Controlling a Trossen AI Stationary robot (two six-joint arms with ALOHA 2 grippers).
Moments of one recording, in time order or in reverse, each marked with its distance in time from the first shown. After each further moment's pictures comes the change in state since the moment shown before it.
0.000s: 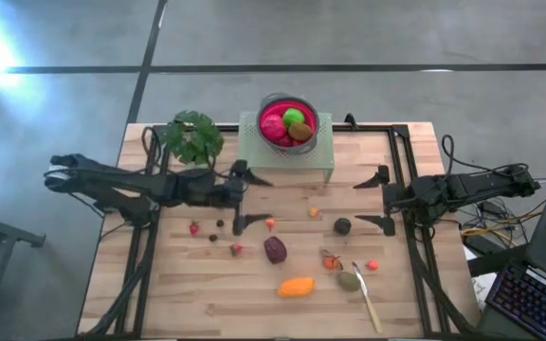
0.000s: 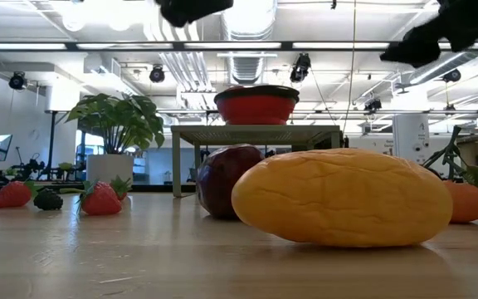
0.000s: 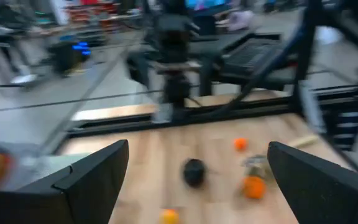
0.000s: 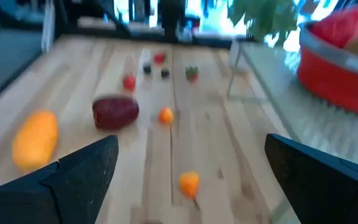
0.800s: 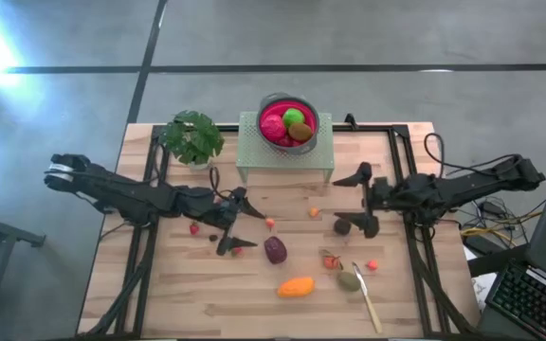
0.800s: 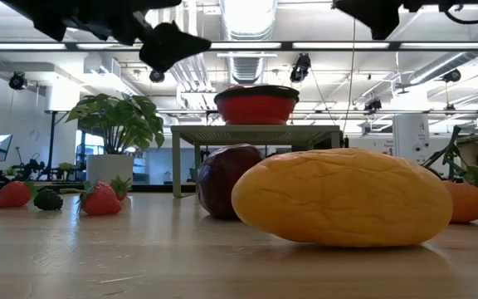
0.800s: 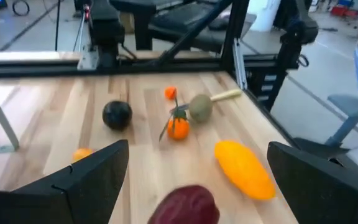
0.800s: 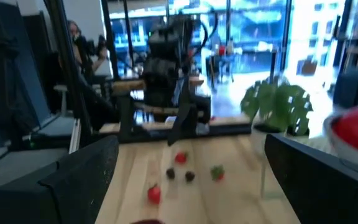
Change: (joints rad) left arm -0.064 -0.001 -0.235 0.106 0.179 -0.156; right arm 0.003 0.352 0.033 0.664 -0.021 0.083
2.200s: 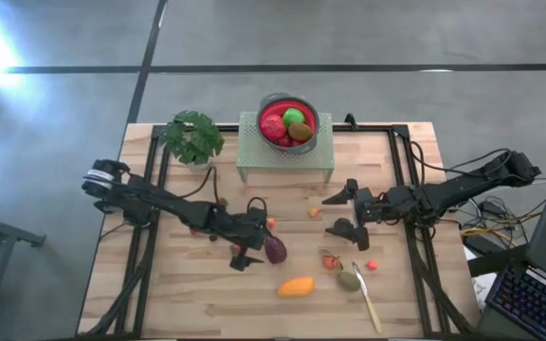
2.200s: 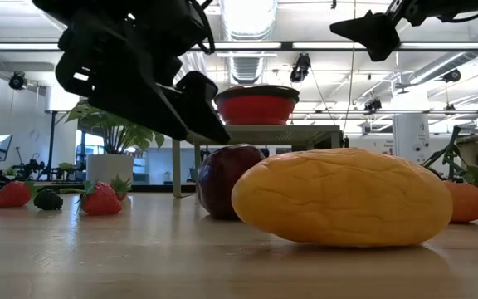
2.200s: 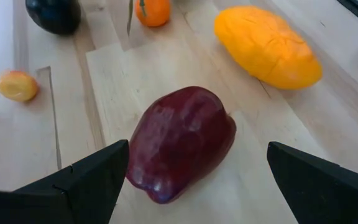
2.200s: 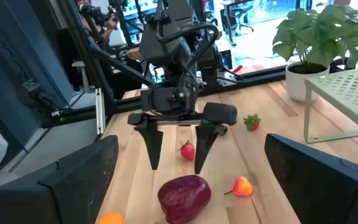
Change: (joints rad) left arm -0.064 0.393 0.210 -0.262 -0.031 0.225; right arm 0.066 0.142 0.005 -0.023 -0.012 0.196
